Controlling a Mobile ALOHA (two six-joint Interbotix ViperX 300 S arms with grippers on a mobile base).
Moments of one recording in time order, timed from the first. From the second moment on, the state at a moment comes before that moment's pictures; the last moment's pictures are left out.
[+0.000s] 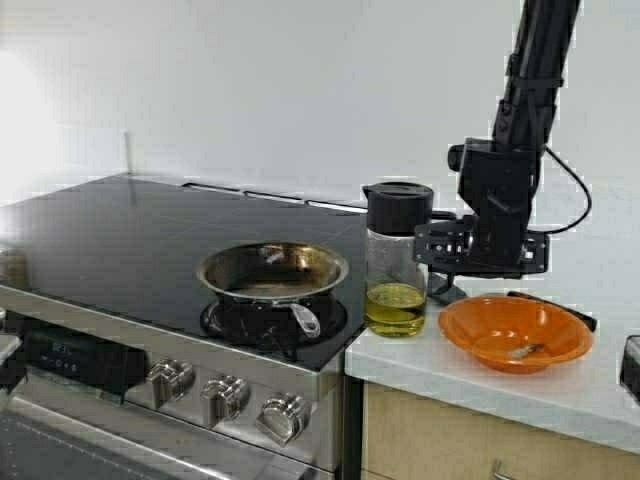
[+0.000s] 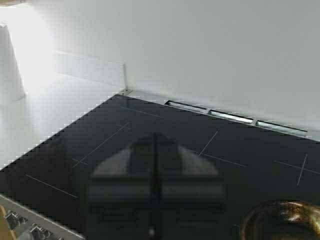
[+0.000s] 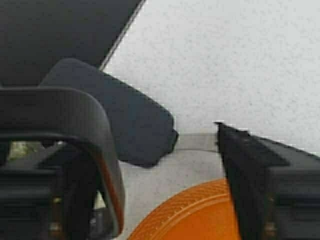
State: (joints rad) left arm -0.01 -0.98 1.23 0.02 -0.28 0.00; right arm 0.48 0.78 0.61 0.61 -1.05 -0.07
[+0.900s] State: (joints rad) left arm -0.01 -0.98 1.23 0.02 -0.27 0.00; right arm 0.49 0.70 0.59 0.62 -1.04 -0.10
